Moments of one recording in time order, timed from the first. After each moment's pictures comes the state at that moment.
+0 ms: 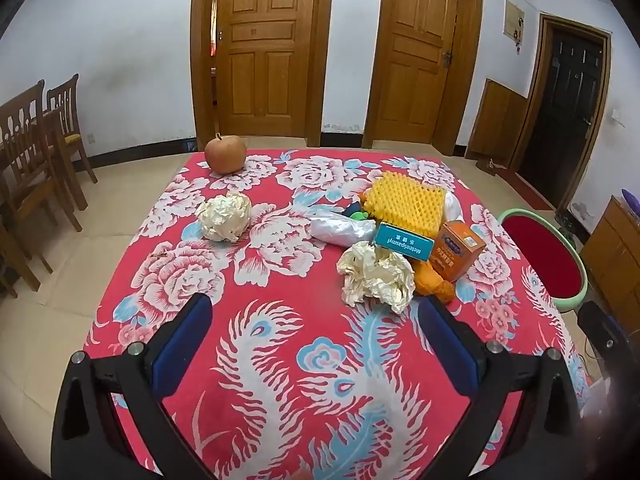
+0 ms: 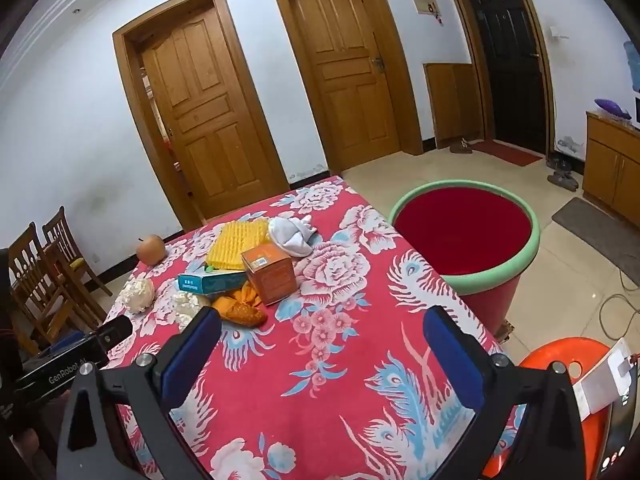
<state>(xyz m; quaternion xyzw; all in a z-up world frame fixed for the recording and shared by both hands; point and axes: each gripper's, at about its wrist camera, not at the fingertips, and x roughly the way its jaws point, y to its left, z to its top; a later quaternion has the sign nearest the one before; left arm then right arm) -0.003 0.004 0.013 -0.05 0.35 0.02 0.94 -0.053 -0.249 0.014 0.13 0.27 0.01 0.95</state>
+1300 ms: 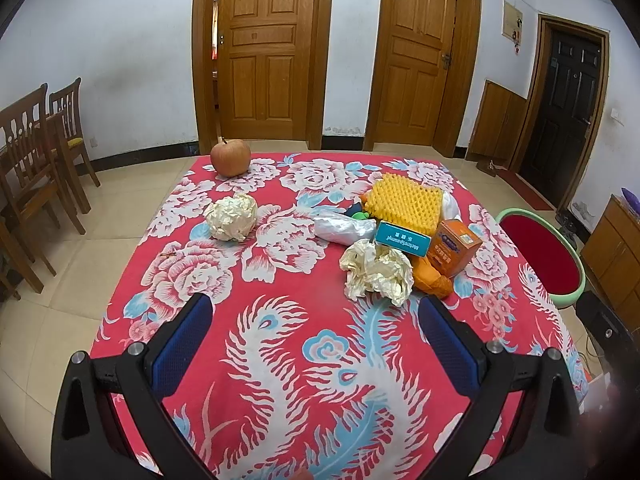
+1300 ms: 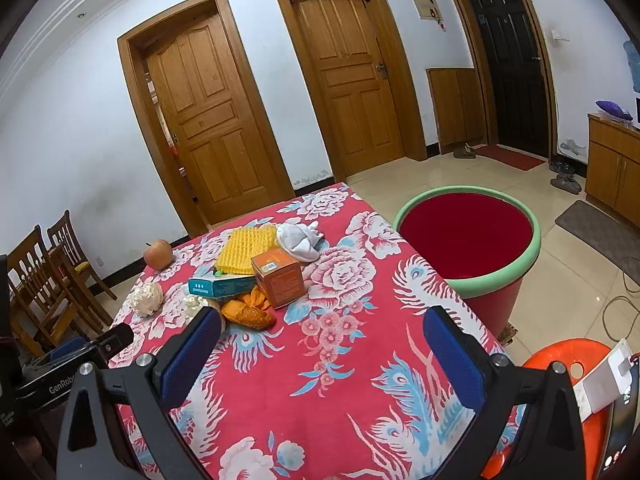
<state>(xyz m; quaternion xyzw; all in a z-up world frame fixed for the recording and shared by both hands) -0.020 0.003 0.016 -0.04 0.34 0.02 0.94 -0.058 -0.245 0.015 0.13 0.26 0.01 0.96</state>
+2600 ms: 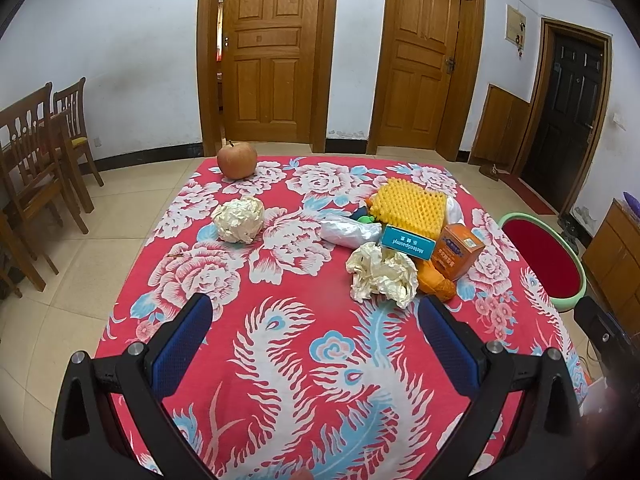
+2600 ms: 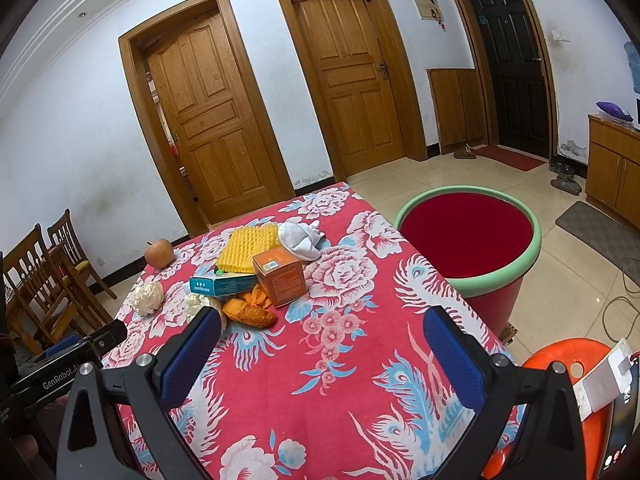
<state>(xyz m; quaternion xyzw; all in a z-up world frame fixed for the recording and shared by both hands) -0.022 0.009 0.020 -0.05 0.33 0.03 0.94 -0.058 -0.245 0.014 0.13 0.27 0.01 0.95</state>
